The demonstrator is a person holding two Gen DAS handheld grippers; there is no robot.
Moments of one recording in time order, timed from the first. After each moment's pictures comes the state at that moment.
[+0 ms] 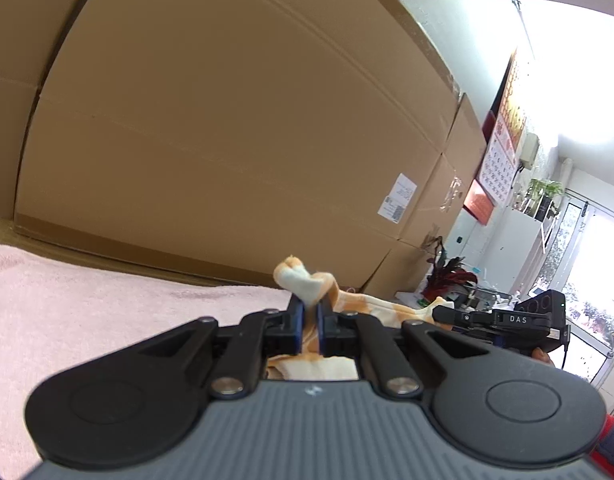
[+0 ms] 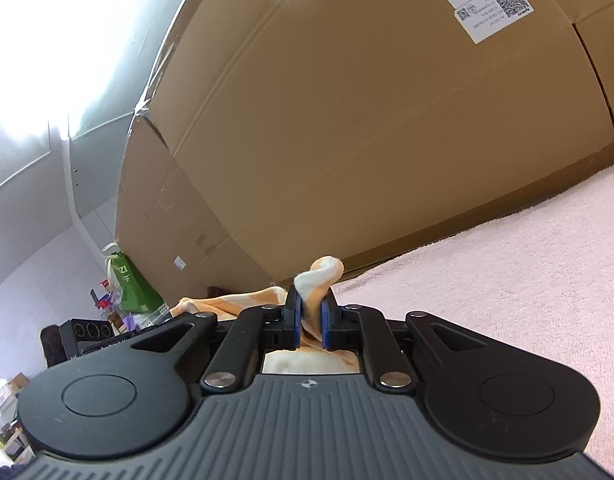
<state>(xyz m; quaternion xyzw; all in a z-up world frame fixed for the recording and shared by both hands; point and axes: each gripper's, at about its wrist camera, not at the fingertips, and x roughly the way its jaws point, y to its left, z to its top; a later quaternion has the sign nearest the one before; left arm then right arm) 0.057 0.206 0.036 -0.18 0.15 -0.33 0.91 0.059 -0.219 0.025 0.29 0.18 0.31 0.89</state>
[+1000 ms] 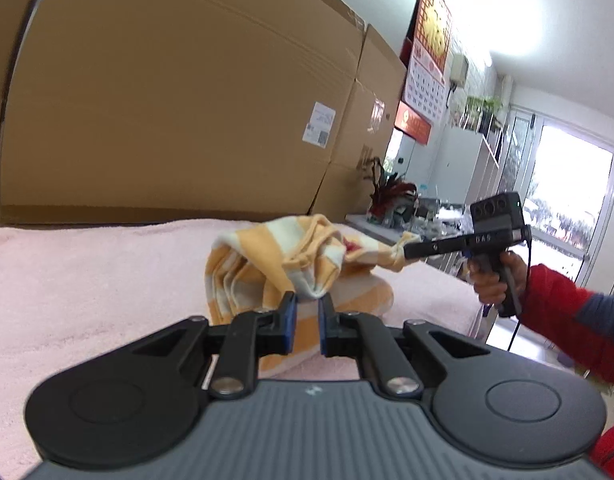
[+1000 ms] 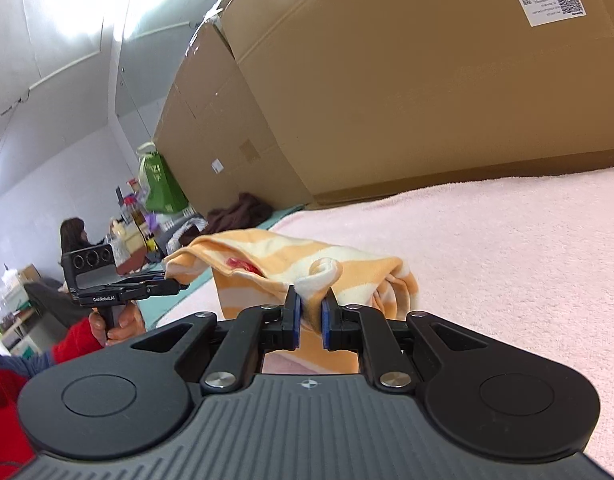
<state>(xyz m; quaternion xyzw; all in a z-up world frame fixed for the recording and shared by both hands) -0.050 0.202 0.013 -0.05 0.17 -0.40 0.90 -0.002 -0.227 0.014 0.16 0.23 0.39 0.88</state>
